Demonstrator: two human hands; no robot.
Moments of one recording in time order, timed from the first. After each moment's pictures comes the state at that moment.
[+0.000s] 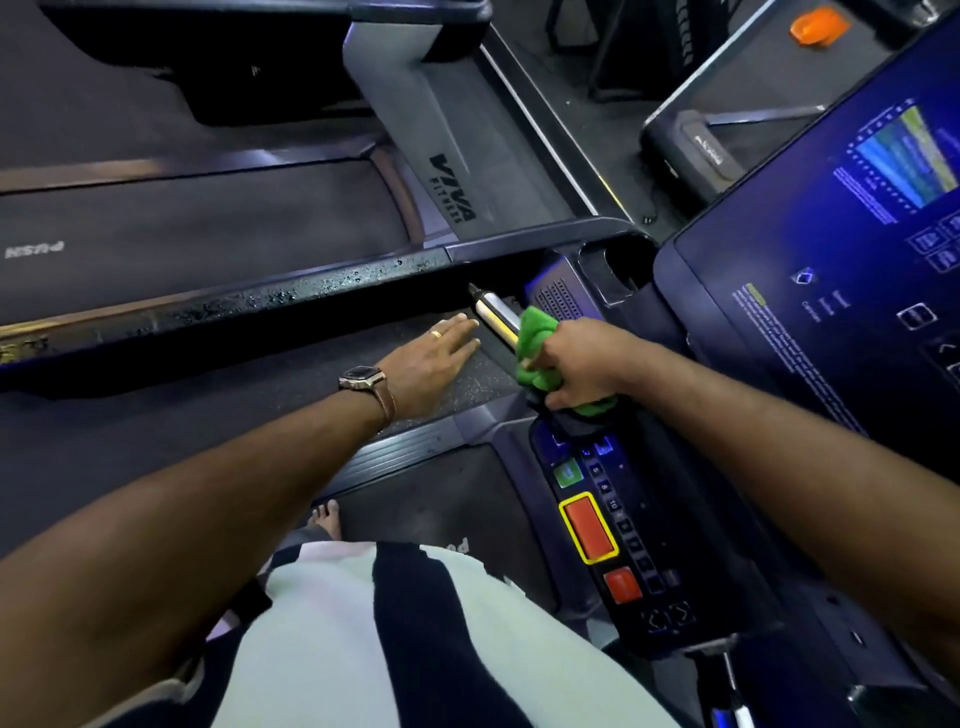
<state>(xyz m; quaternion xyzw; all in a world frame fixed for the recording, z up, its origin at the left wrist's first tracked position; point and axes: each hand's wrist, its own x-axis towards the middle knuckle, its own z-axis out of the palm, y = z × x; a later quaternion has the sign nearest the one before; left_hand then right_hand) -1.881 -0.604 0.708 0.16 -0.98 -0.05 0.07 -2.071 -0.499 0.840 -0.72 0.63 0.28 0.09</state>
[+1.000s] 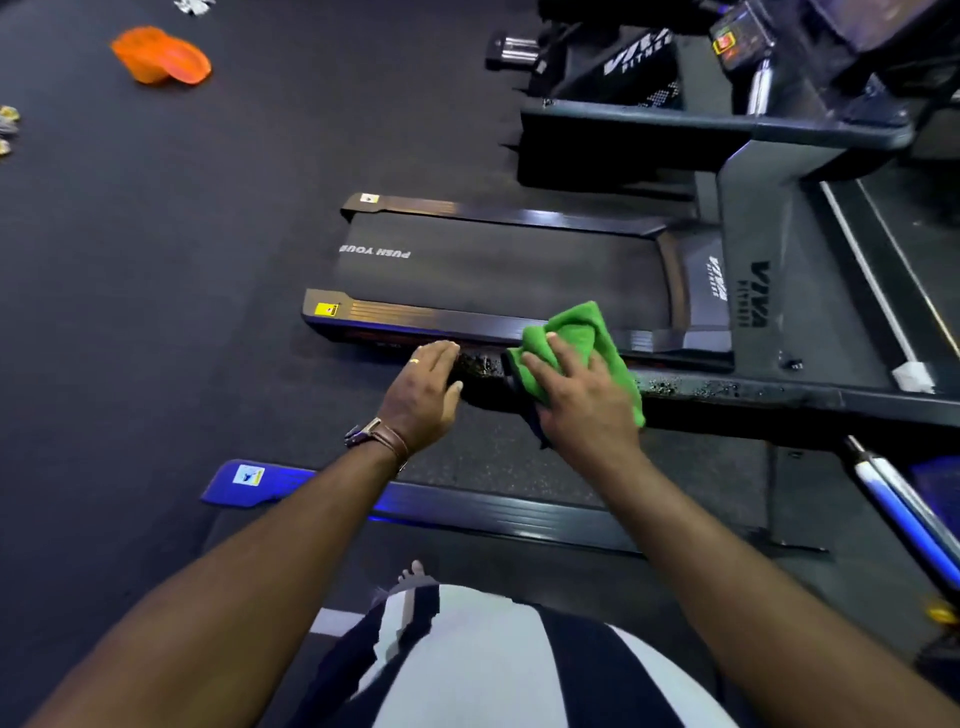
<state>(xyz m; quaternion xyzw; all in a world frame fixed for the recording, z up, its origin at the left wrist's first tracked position) -1.482 -0.688 0.702 0.56 -0.79 -0.07 0.26 -1.706 -0.655 0.764 -0.79 0.60 -0.12 -0.06</state>
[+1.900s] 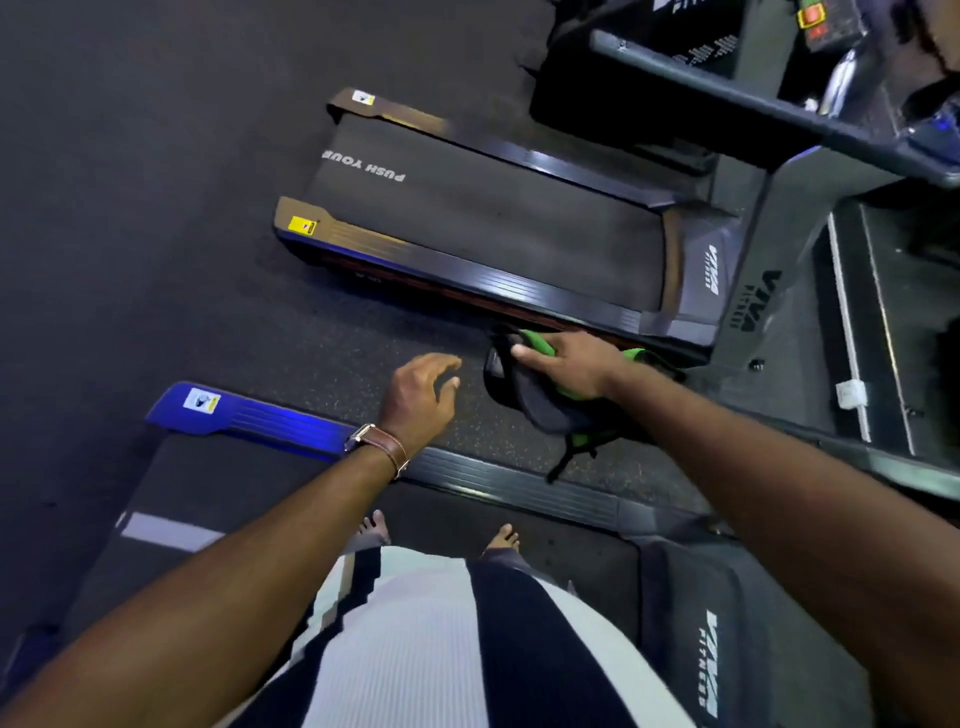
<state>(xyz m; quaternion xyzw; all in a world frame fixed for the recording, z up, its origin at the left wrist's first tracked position) -1.445 -0.696 0.666 0.63 -0.64 -0.24 0.38 -1.659 -0.786 0.751 -0.78 0.55 0.16 0.24</state>
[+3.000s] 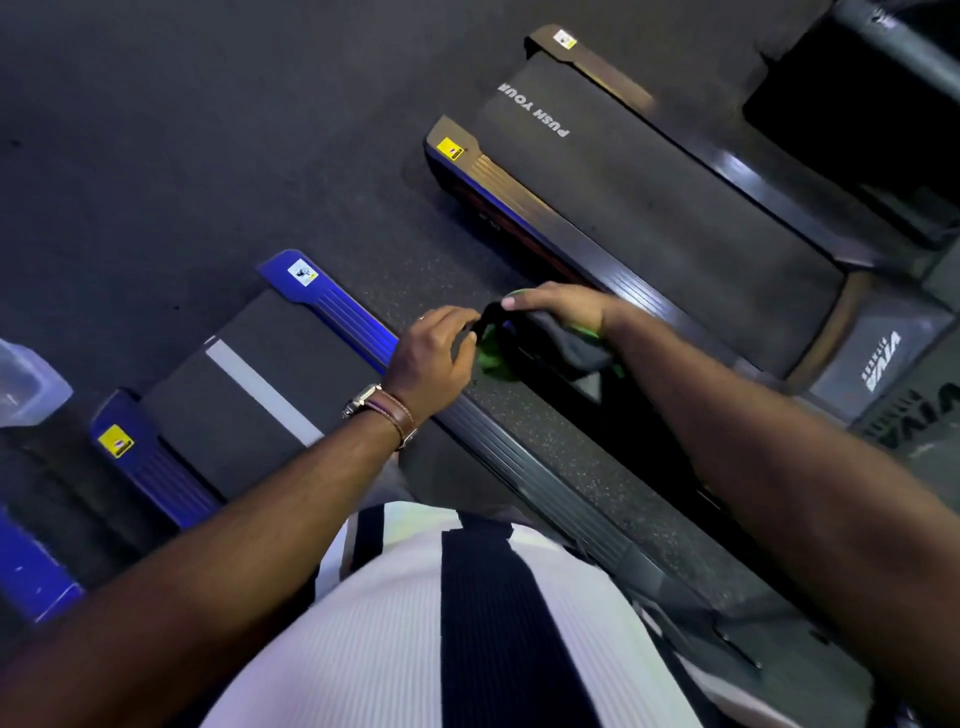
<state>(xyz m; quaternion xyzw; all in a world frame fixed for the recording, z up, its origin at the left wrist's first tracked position) -1.502 -0.671 0.664 0.74 -0.54 -0.12 0.38 -1.627 -0.851 0.712 -0.63 0.34 0.20 0.67</state>
